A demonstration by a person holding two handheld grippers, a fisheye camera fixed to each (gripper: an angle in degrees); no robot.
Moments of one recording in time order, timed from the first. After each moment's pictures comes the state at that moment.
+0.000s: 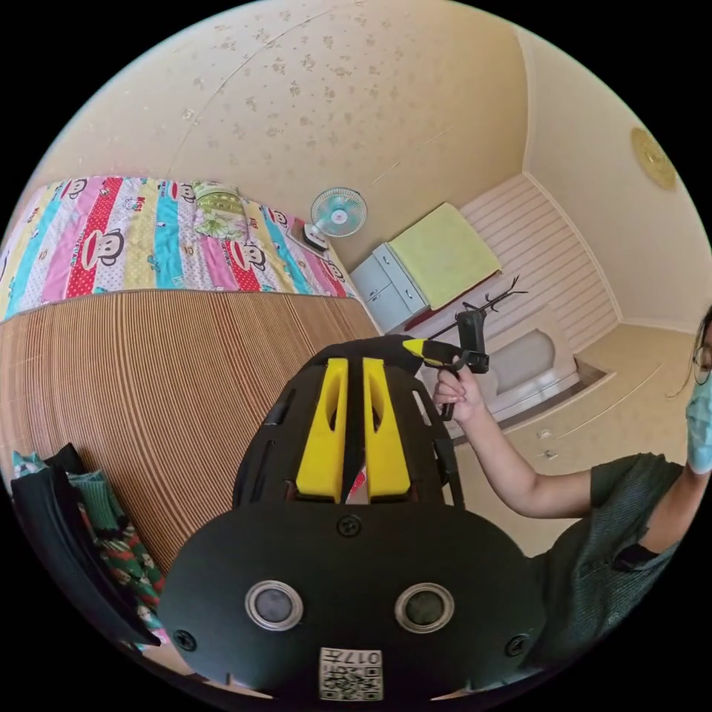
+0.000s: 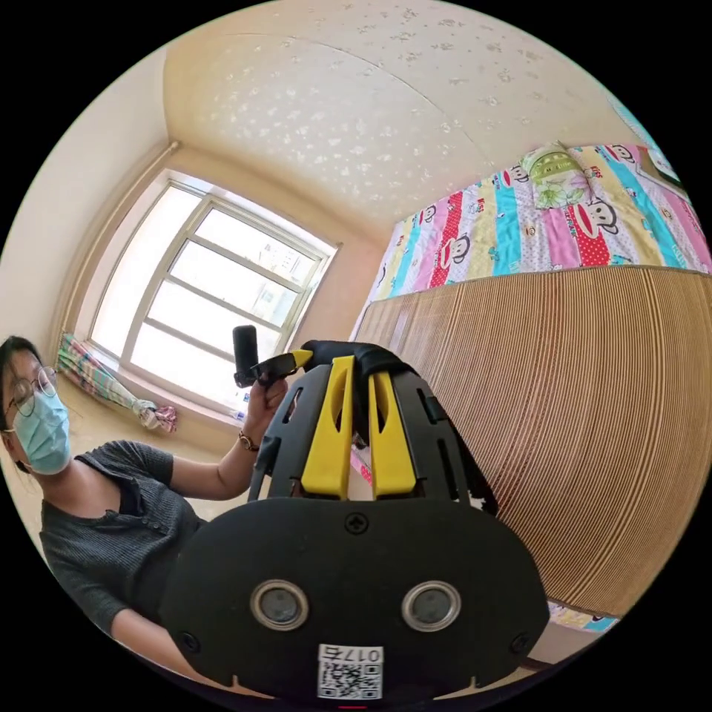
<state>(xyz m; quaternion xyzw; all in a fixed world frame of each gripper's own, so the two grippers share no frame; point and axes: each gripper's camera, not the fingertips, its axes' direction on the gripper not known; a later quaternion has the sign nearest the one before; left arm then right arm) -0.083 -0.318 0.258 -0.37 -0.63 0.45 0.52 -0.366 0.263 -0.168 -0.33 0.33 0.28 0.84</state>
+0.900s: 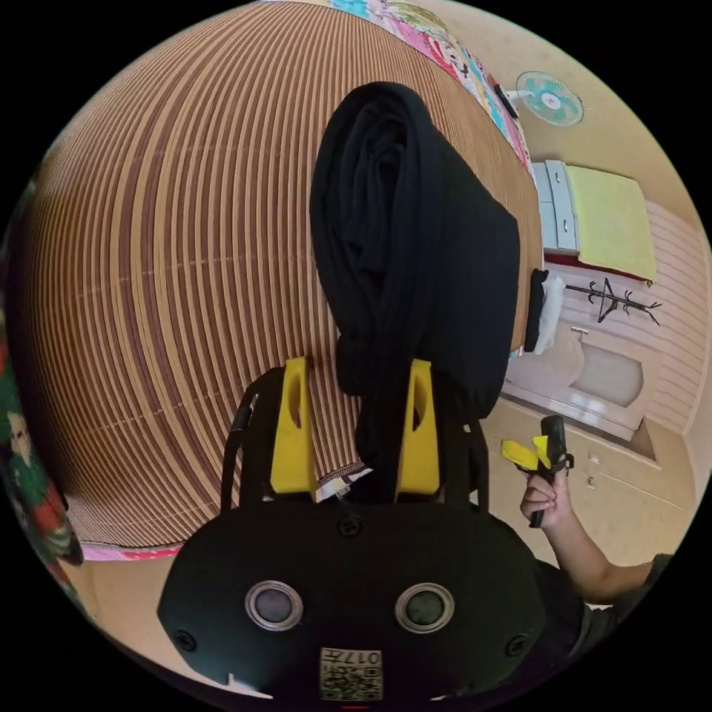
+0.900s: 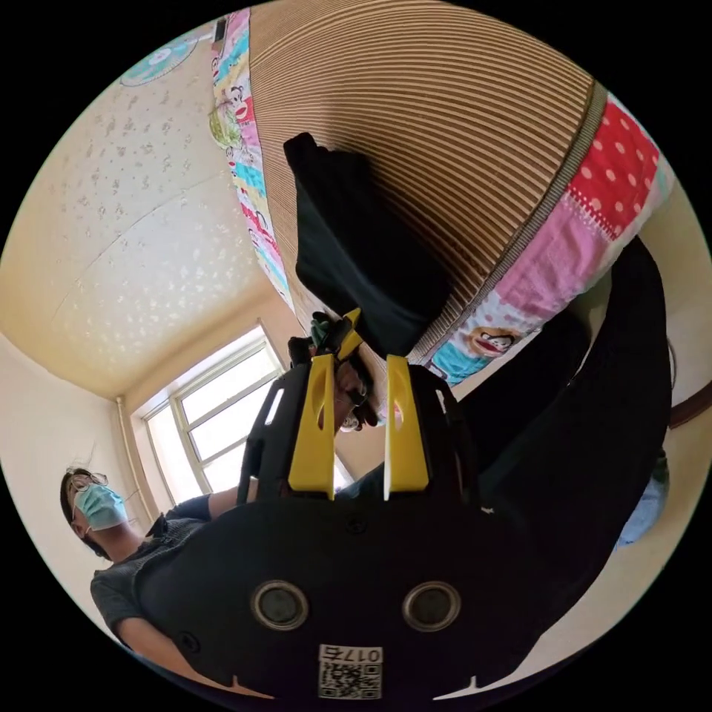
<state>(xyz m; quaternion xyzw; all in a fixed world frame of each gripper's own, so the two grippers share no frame) -0.235 -0.556 0.006 -0.29 -0.84 0.20 0.43 -0.425 0.620 -0.402 -0.03 0.35 0.66 0.66</state>
